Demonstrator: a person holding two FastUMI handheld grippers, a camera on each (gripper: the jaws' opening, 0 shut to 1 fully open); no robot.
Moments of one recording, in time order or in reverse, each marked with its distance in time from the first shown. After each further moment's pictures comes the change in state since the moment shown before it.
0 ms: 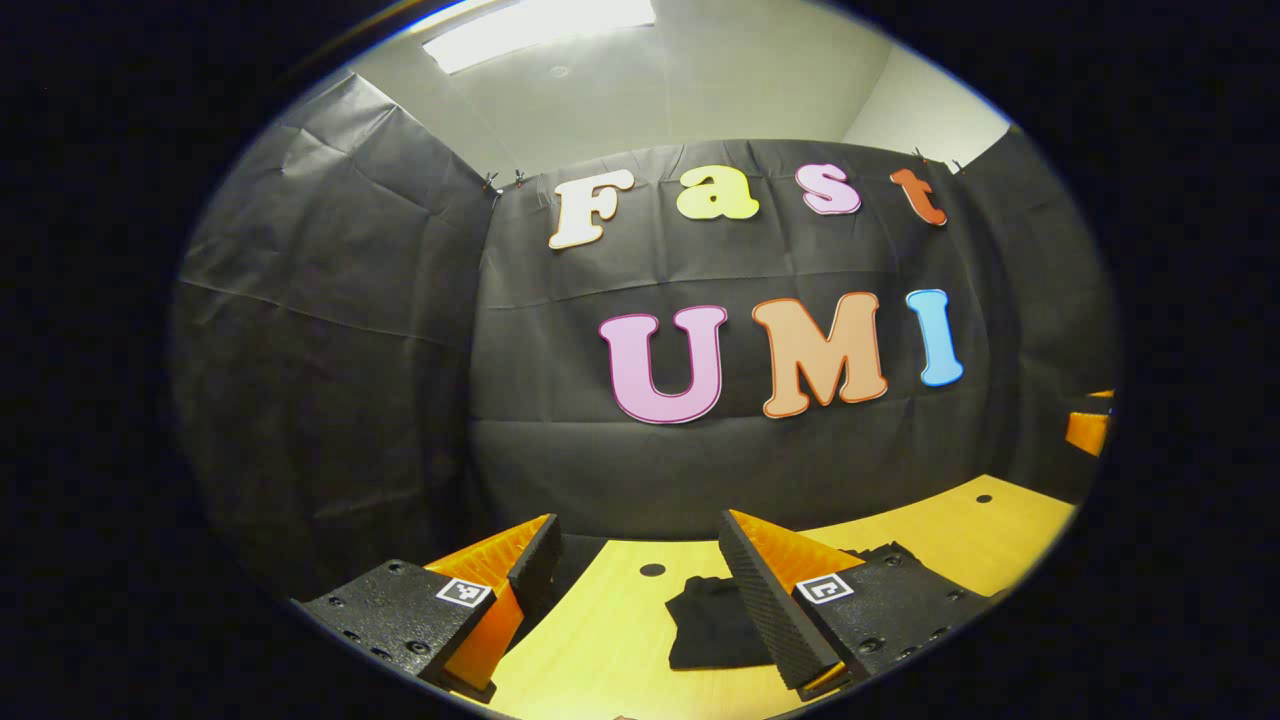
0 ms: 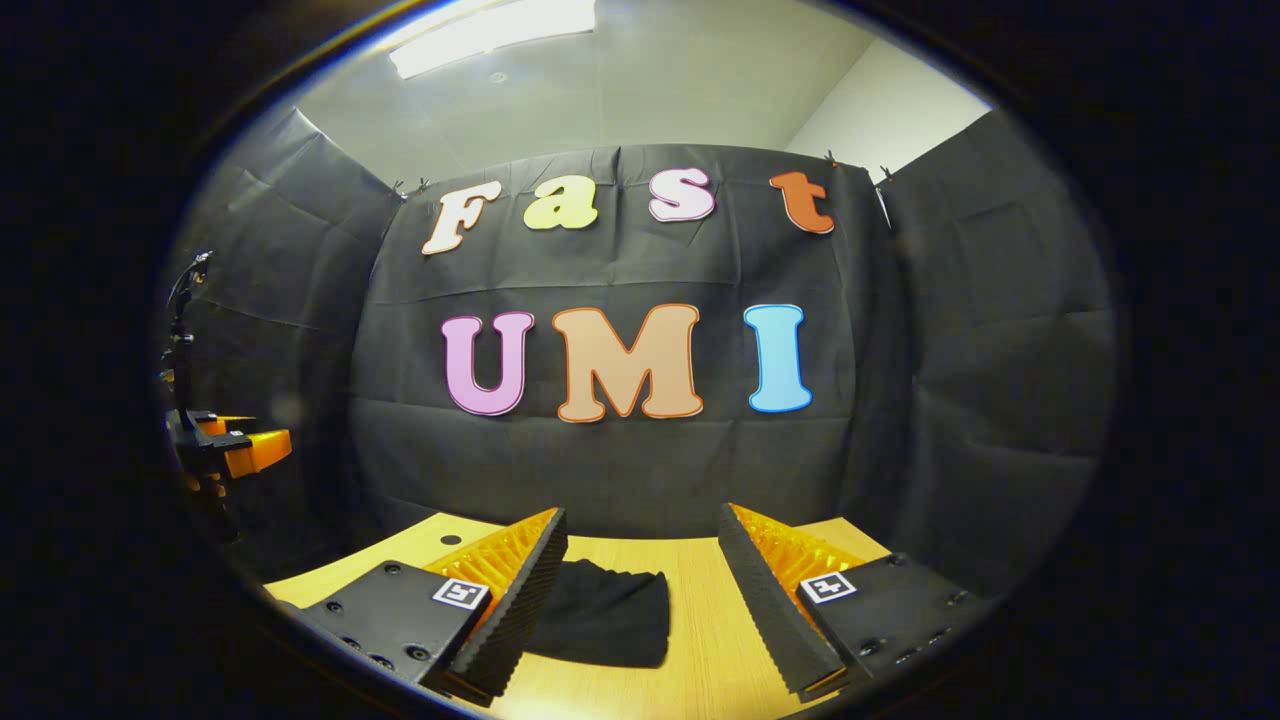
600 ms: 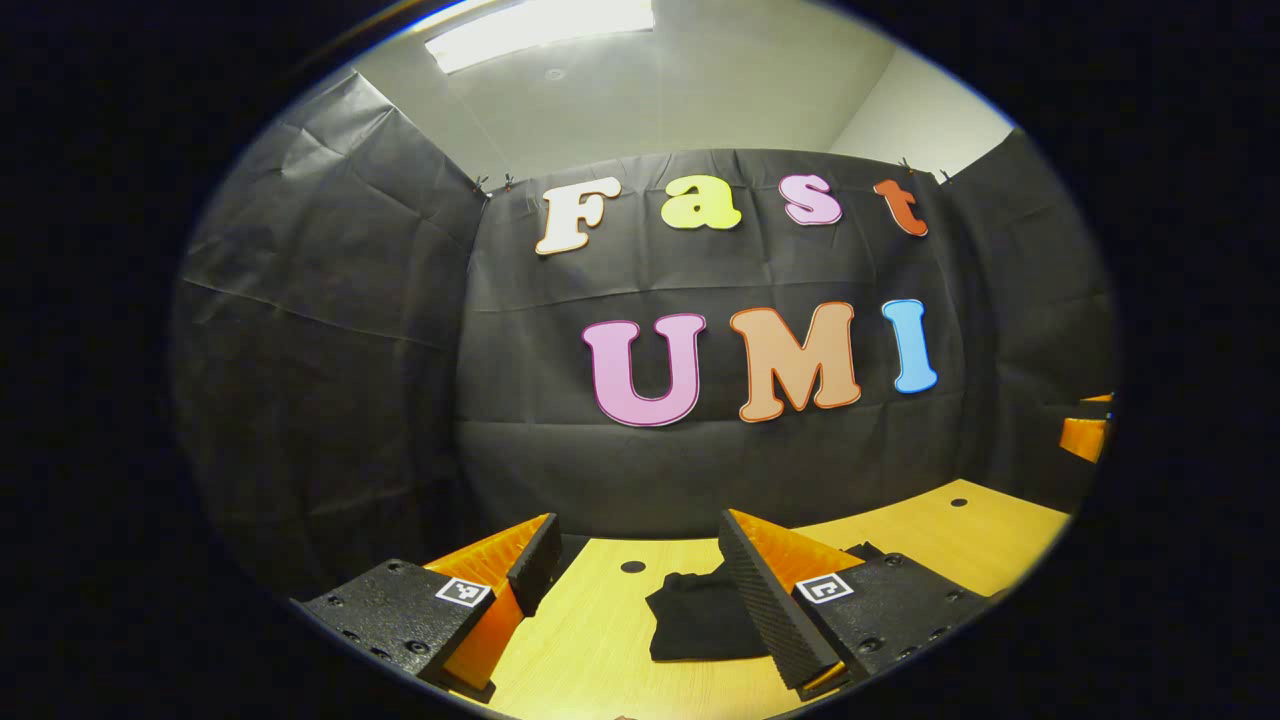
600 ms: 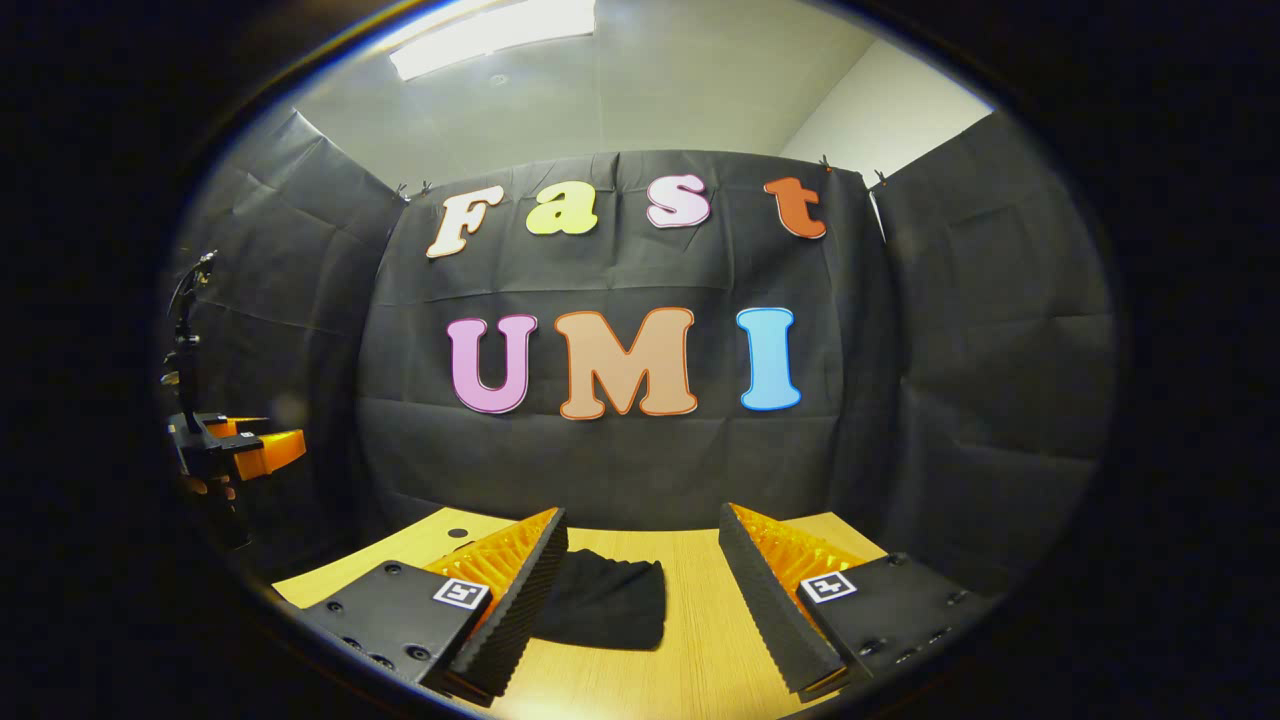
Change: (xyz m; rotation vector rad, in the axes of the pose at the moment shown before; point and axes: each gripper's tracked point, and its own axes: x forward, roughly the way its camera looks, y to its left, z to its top) left arm -0.017 -0.009 0.006 -0.006 -0.008 -0.038; right arm -0.036 -0.008 0.008 -0.011 -0.006 -0.009
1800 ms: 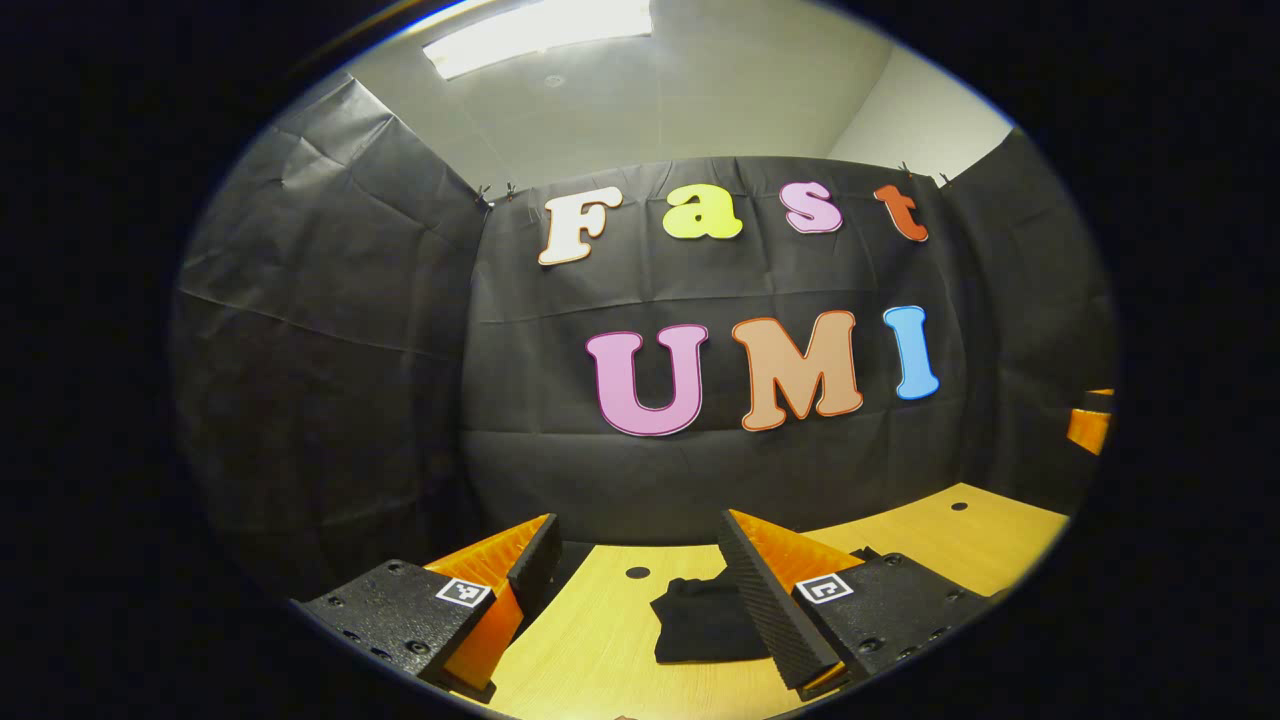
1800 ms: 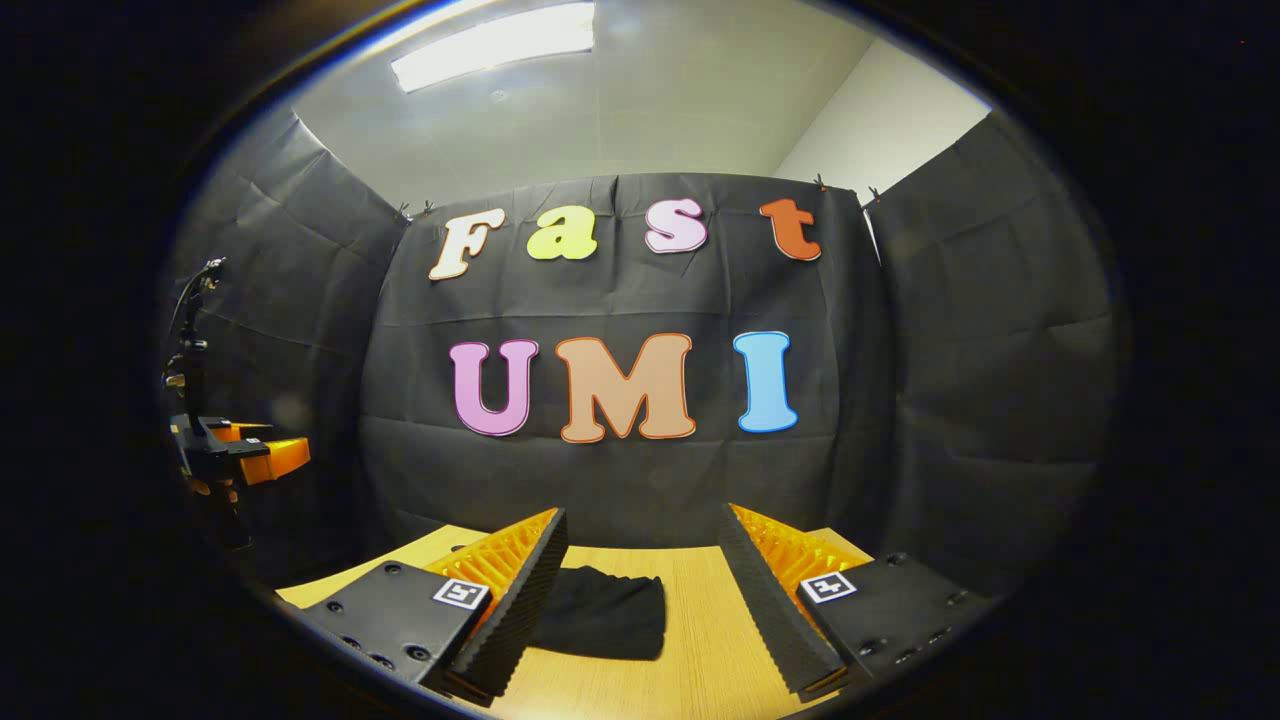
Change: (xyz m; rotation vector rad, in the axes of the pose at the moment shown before) left arm -0.007 0.002 0.019 0.008 -0.017 0.001; right arm -0.018 -0.004 0.012 0.014 -0.069 0.006
